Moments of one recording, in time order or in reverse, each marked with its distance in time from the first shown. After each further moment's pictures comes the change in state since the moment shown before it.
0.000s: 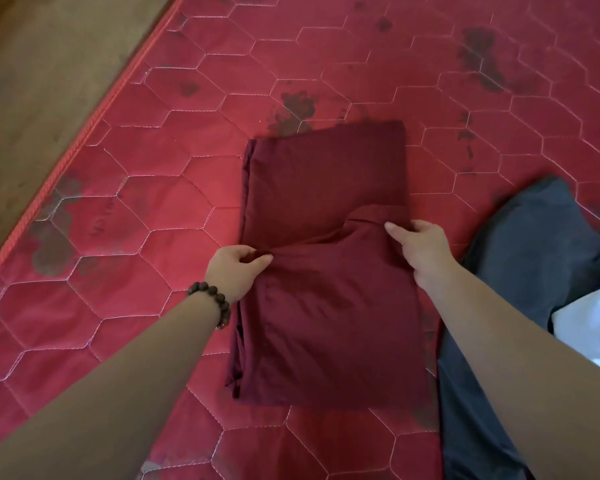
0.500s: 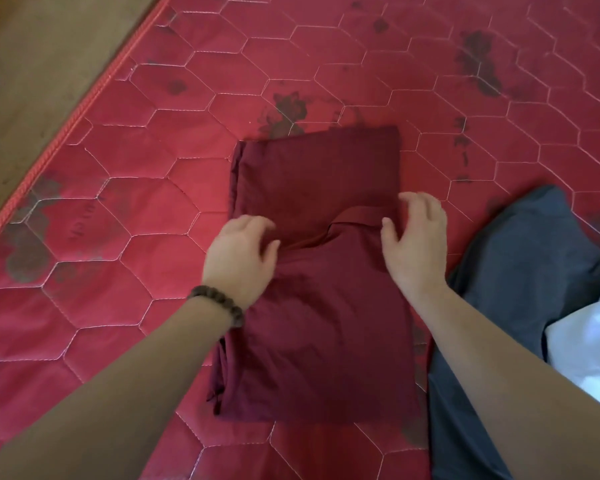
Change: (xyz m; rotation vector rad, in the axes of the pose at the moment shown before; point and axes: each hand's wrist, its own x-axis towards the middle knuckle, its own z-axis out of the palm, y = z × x) left_hand 0.000 0.039 0.014 0.394 0.282 0.544; right_hand -0.009 -0.011 0.000 -0.630 0.273 -0.700
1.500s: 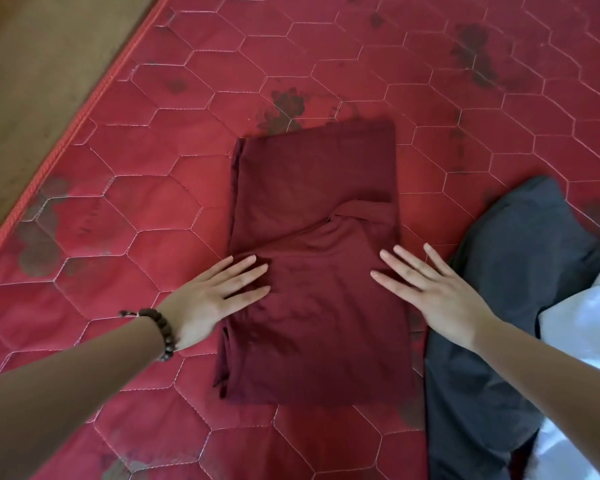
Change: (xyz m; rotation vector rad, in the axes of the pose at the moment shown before) left_hand -0.048 -0.089 -0.014 0.379 -0.447 0.779; right_hand -0.049 0.097 -0.036 -0.550 -0.487 -0.906
